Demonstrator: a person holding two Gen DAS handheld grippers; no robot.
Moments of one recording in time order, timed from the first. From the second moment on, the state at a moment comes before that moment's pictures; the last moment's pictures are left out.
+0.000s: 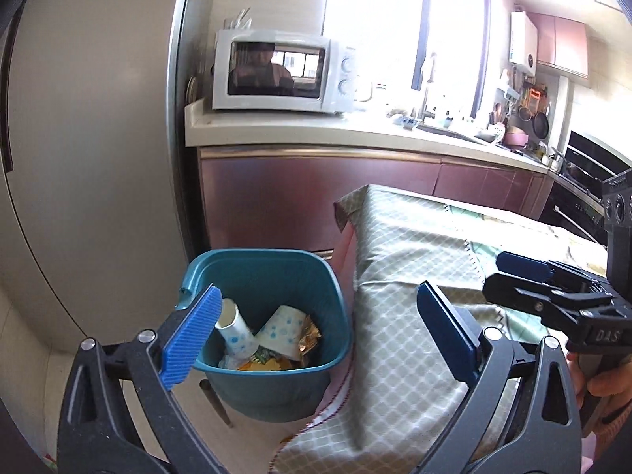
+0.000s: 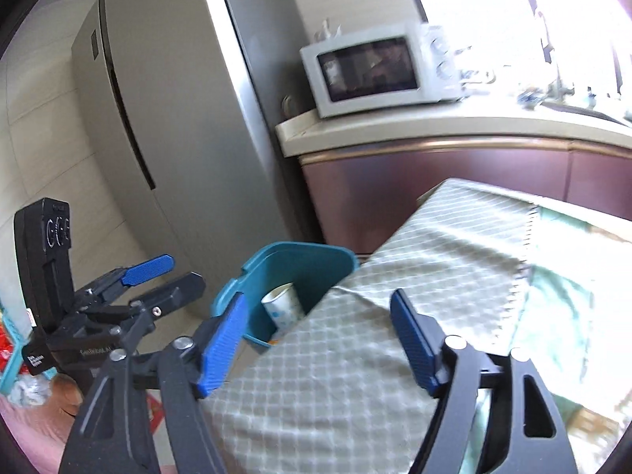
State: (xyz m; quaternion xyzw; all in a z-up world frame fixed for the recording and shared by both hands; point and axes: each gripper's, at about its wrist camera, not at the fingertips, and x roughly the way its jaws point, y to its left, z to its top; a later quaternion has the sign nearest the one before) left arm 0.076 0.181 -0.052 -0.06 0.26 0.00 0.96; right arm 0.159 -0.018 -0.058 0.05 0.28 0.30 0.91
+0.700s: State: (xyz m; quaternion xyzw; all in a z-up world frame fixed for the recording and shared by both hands) left arm 0.017 0.078 -0.017 -0.02 0.16 -0.02 0.99; right arm 0.055 -0.126 -0.044 0.02 0.15 0.08 0.99
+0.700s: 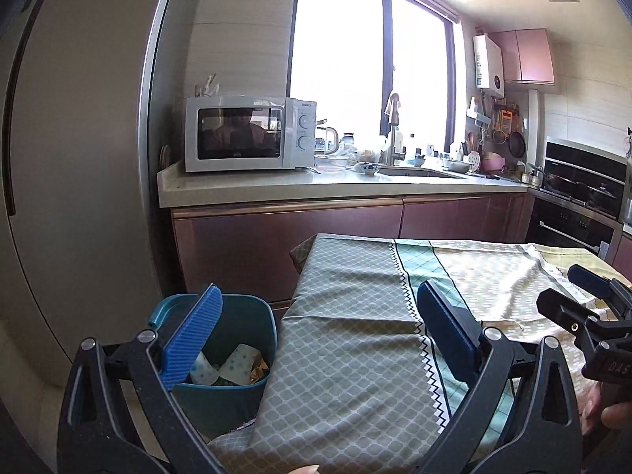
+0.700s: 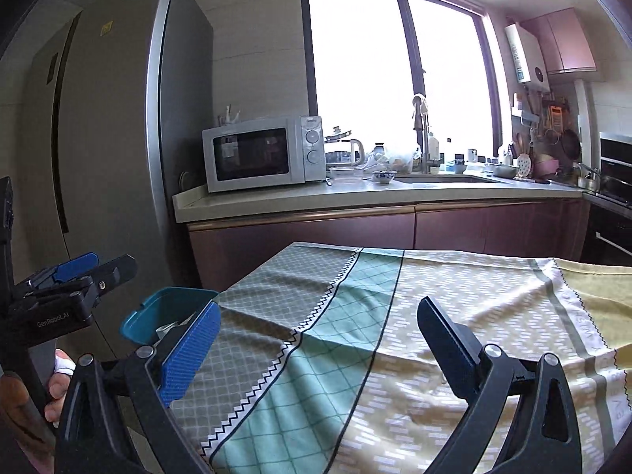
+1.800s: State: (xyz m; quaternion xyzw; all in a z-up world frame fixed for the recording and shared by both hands) left arm -0.007 0.056 -0.016 0.00 0.12 -0.01 0.99; right arm 0.012 -0.161 -0.039 0.03 0.11 0.01 0.99
